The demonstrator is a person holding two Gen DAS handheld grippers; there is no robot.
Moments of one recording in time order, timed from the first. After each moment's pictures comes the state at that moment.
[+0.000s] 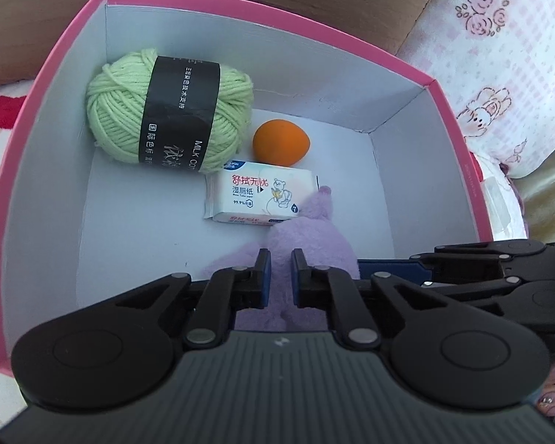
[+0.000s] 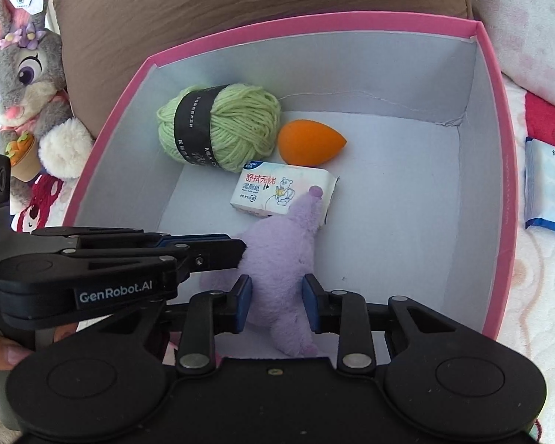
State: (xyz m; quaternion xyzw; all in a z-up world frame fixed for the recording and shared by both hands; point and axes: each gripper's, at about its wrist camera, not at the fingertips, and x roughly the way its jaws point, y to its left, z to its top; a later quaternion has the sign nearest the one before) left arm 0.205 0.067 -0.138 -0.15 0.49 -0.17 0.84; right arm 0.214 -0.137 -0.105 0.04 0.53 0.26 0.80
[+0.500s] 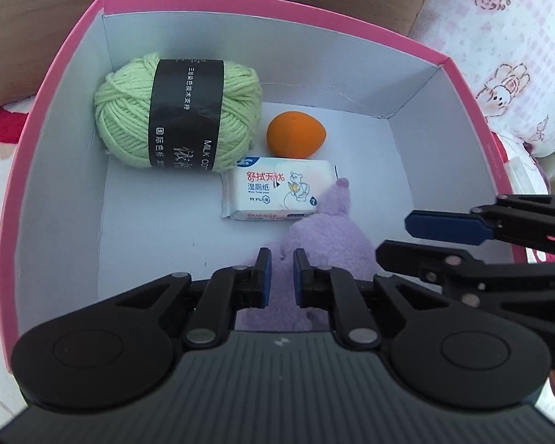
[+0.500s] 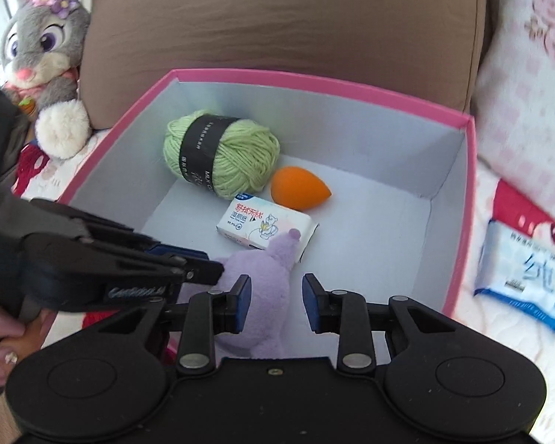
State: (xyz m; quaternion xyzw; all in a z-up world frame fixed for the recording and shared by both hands) left arm 0.204 0.056 -0.139 -0.09 0.50 -0.14 0.85; right arm 0.194 -0.132 -0.079 -0.07 0.45 0.25 0.85
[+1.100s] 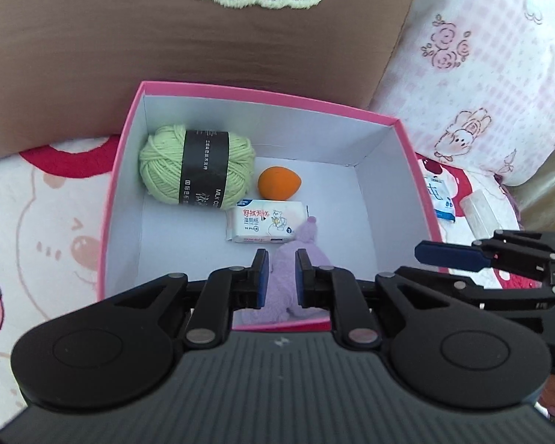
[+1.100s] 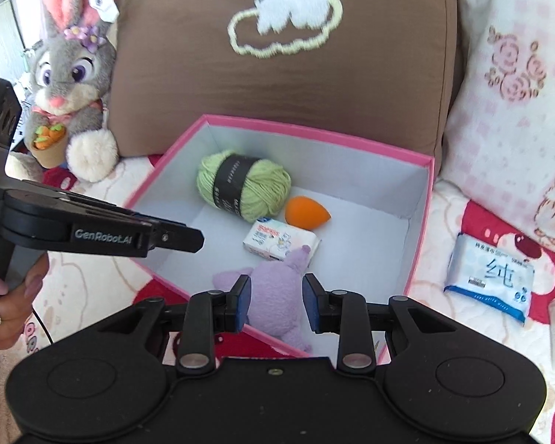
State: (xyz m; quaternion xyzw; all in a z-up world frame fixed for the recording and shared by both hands) left arm 0.158 0.072 -0.055 -0.10 0.46 -0.13 0.87; right arm 0.147 -0.149 -0.017 -0.05 0.42 0.25 0.87
